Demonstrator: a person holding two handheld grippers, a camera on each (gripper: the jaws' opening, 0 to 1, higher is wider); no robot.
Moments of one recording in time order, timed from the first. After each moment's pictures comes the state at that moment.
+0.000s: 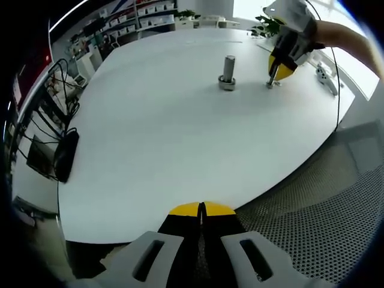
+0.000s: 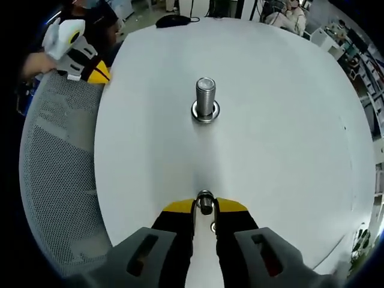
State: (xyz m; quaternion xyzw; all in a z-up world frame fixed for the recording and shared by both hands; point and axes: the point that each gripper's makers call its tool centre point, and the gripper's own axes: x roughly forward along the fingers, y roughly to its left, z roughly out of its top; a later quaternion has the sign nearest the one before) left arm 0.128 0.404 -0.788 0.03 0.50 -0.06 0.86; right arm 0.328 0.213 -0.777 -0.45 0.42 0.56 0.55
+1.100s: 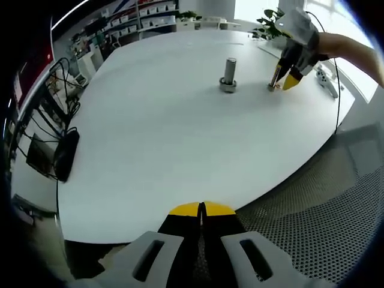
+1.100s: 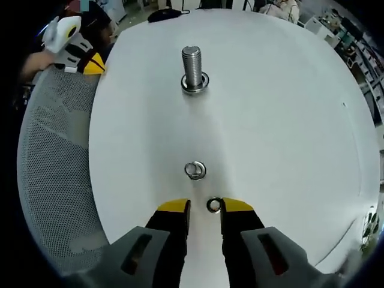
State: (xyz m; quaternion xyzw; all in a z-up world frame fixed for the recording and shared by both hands) left arm 0.129 0.404 -0.787 0.03 0.49 -0.06 0.87; right arm 0.338 0.174 -0.790 -0.43 0.45 0.55 0.56
